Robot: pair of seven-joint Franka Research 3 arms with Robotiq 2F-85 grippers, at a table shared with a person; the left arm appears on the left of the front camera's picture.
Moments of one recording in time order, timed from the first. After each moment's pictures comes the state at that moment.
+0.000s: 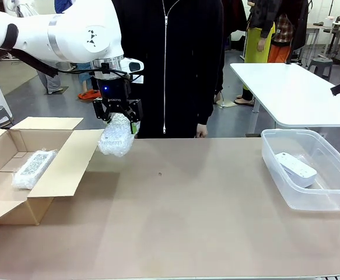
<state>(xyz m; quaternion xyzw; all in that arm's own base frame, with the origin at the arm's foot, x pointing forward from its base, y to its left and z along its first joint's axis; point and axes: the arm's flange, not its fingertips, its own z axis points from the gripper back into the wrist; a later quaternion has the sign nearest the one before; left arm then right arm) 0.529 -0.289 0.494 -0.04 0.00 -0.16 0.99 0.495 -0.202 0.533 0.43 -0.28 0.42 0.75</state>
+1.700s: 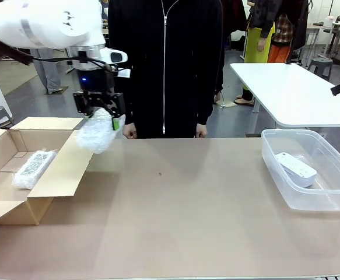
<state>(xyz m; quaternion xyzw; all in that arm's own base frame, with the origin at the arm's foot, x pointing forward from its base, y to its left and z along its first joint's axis) 0.502 -0.239 0.526 -0.04 0.02 -0.18 0.98 0.495 -0.202 0.533 0.43 -0.28 0.42 0.75</state>
